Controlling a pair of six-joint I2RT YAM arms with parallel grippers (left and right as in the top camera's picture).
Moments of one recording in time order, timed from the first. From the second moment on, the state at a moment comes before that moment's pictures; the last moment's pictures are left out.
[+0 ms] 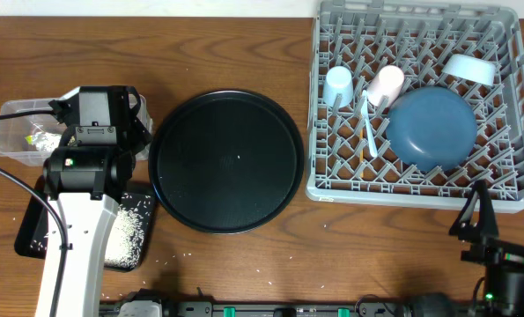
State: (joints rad) left arm -0.01 1.23 1.23 -1.00 -0.45 -0.57; right arm 0.08 0.12 0.75 -0.49 0.28 0.23
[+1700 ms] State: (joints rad) left arm -0.01 1.23 1.23 -1.00 -0.45 -0.57; right arm 0.06 0.01 0.01 -0.05 0.21 0.15
